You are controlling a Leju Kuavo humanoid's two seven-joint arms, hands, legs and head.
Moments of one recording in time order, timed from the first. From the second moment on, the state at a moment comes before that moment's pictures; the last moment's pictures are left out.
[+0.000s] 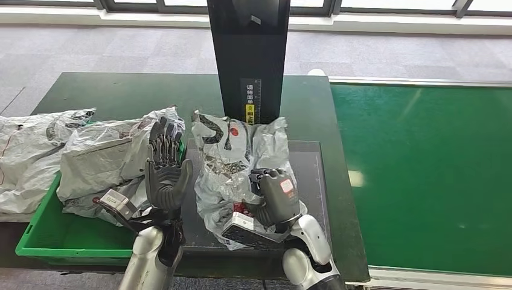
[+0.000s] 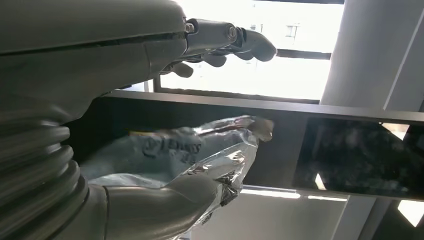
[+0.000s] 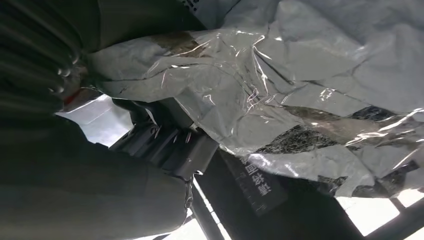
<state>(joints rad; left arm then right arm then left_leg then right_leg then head) -0.15 -0.27 -0.05 -1.37 0.06 -0.16 -0.65 -0.16 0.27 0.40 -1.25 0.97 -0.38 -0.42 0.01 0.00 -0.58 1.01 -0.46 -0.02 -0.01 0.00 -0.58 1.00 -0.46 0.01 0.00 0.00</state>
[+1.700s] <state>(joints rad) 0.03 -0.26 -0.04 -1.69 0.07 0.38 -0.68 -0.12 0.27 0.33 -1.38 0.81 -0.44 -0.47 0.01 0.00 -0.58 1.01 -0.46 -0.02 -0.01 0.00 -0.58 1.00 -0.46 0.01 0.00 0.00</state>
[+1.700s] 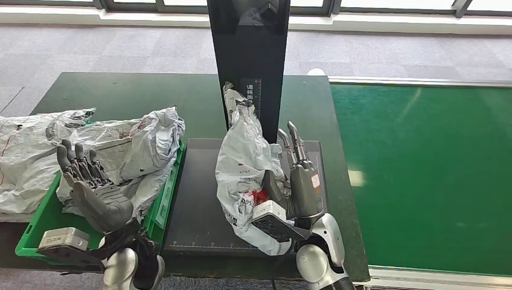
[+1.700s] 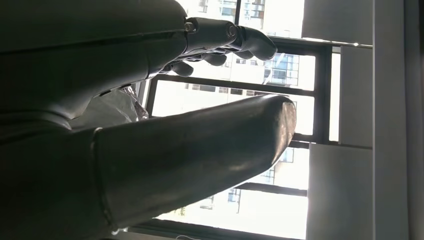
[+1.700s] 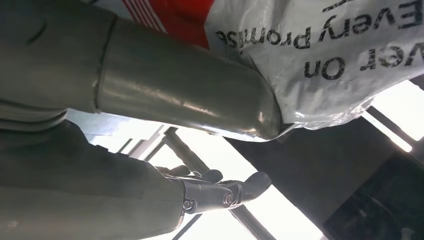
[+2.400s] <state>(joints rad) 0.03 -0.25 -0.08 -1.67 -0.02 0.32 -0.66 -0.17 0.24 0.22 -1.25 1.00 -0.43 -0.24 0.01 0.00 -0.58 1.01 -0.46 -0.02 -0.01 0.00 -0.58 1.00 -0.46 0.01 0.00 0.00</state>
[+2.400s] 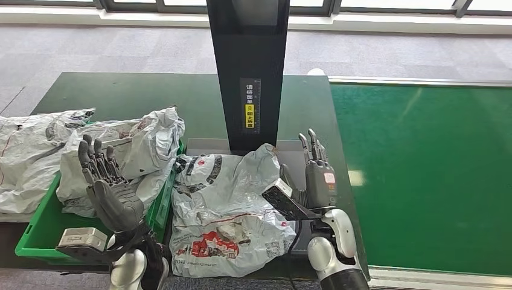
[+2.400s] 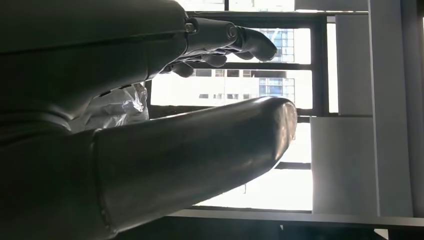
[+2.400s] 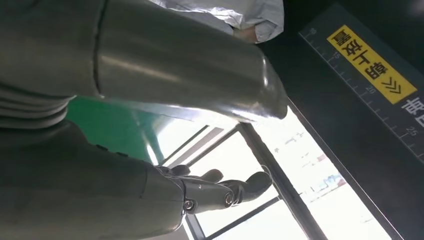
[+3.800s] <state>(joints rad) -0.10 -0.12 -0.33 -1.13 -1.21 0.01 -0.29 0.05 0.16 0.22 -1.85 0.56 -0.47 -0.70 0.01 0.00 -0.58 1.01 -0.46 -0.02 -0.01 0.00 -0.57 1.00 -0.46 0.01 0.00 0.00</state>
